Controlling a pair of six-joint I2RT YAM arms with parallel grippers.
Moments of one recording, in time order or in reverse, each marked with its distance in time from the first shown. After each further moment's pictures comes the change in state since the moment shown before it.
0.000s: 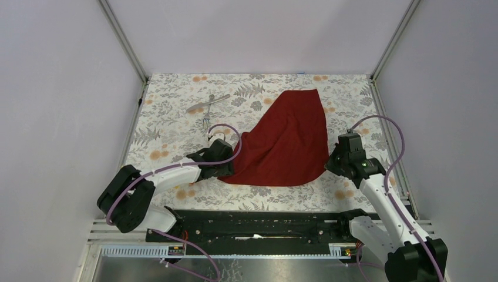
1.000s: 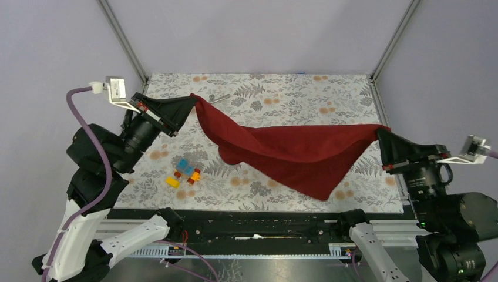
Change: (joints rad) left arm -0.012 -0.591 0.808 -0.171 0.142 0.137; right arm 0.000 -0.420 0.779 -0.072 -0.052 -0.040
